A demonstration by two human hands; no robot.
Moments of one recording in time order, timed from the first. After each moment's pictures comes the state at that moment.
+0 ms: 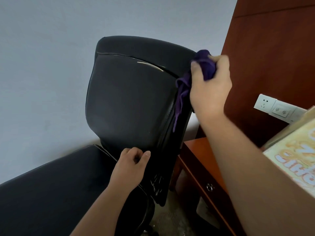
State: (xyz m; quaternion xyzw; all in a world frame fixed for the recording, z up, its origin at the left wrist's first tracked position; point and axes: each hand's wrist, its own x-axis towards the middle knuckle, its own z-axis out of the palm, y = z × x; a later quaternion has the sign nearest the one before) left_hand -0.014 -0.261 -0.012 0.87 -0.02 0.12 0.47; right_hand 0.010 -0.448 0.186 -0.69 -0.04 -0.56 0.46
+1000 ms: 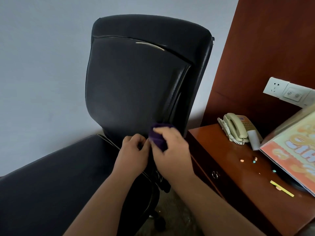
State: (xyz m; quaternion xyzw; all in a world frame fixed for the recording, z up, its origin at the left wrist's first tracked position) left_hand -0.009 -0.266 -0.010 0.86 -0.03 0.10 0.50; right_hand -0.053 -0.393 0.018 -0.86 -0.11 -0.34 0.38
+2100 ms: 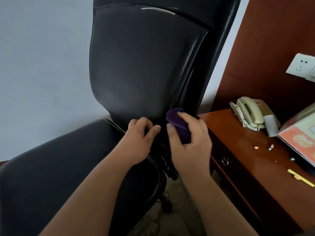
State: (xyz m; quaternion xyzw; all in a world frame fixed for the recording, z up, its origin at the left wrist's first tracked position) left_hand -0.012 -0.255 -0.007 0.89 -0.10 0.06 0.45; right_hand -0.054 -0.405 -0.024 -0.79 -0.04 -0.41 0.45
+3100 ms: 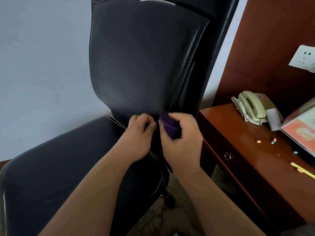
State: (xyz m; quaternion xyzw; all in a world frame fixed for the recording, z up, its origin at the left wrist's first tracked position) left_hand -0.014 -0.250 -0.006 0.87 -0.12 0.05 0.47; right_hand -0.046 -0.383 -0.028 -0.77 -0.09 -0.44 0.45
